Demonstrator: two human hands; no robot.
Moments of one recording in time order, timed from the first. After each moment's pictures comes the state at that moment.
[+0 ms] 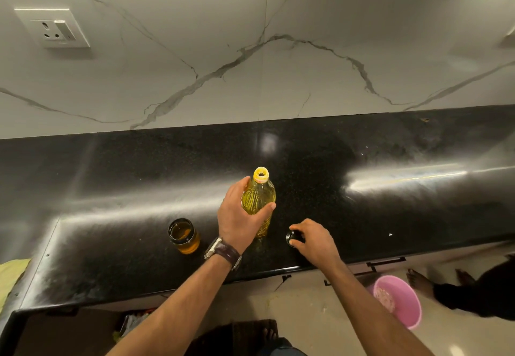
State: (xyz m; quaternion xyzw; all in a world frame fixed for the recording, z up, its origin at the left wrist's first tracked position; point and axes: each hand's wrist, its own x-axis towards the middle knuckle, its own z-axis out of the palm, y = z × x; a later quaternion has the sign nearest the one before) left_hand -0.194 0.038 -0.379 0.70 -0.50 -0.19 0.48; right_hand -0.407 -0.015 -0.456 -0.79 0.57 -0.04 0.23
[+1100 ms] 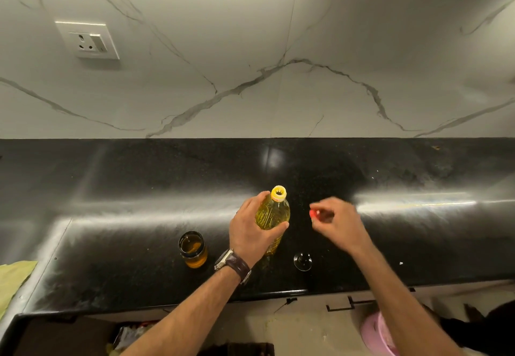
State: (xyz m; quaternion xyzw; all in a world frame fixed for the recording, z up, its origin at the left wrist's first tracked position) left_hand -0.186 0.031 -0.375 0.69 -0.52 -0.19 0.47; right_hand -0.405 -0.073 -0.349 -0.81 0.51 -0.17 0.24
